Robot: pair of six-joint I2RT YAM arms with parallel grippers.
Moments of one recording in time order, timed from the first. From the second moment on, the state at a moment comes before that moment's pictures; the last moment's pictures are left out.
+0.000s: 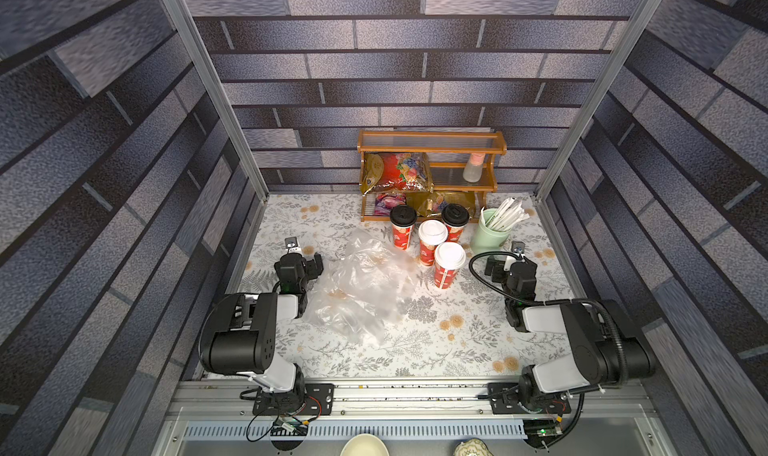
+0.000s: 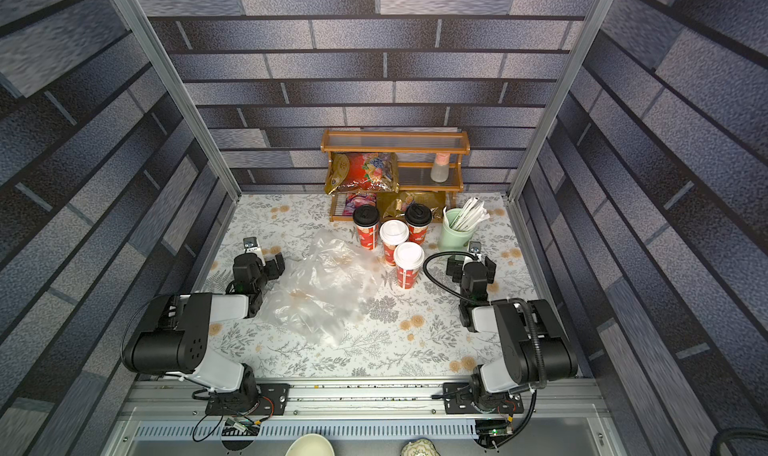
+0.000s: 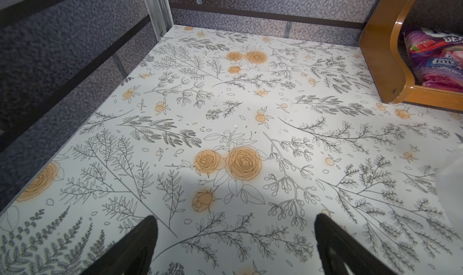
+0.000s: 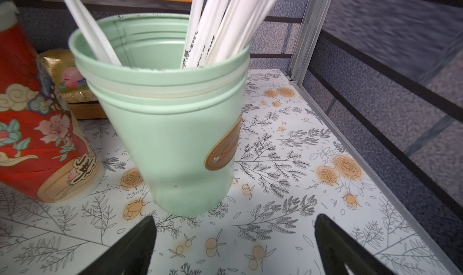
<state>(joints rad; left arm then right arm) 0.03 1.53 0.46 0.62 -0.13 -0.07 0.13 1.45 0.30 0.85 0.31 0.02</state>
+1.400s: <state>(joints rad) -0.84 1.28 0.92 -0.80 -0.01 -0.73 0.64 0.96 0.87 -0.67 -0.35 0.65</state>
